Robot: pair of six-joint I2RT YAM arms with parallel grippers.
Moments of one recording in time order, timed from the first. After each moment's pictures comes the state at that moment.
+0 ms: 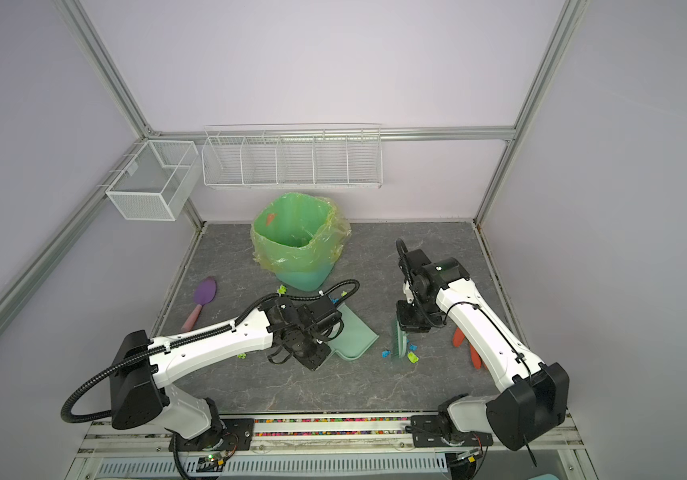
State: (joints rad) left arm -1.11 1.55 1.26 -1.10 0.02 -0.35; right arm 0.41 1.37 1.32 -1.44 -0.09 0.37
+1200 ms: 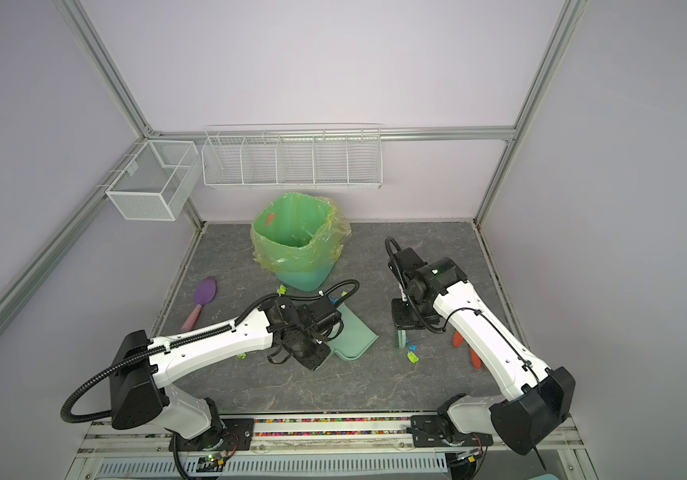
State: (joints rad) left arm -1.11 1.54 1.25 -1.10 0.03 -0.35; right arm 0.53 1.33 1.39 -1.47 0.00 0.44
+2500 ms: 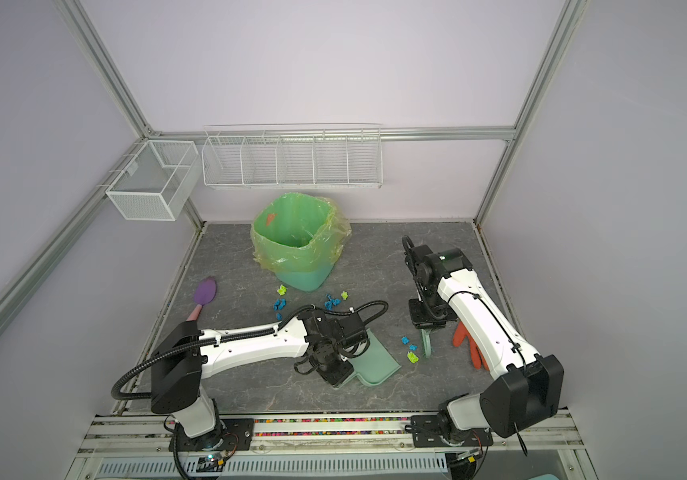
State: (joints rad) left arm -1.23 1.76 1.32 -1.02 0.16 -0.34; right arm 0.35 1.41 1.38 -1.59 0.07 0.28
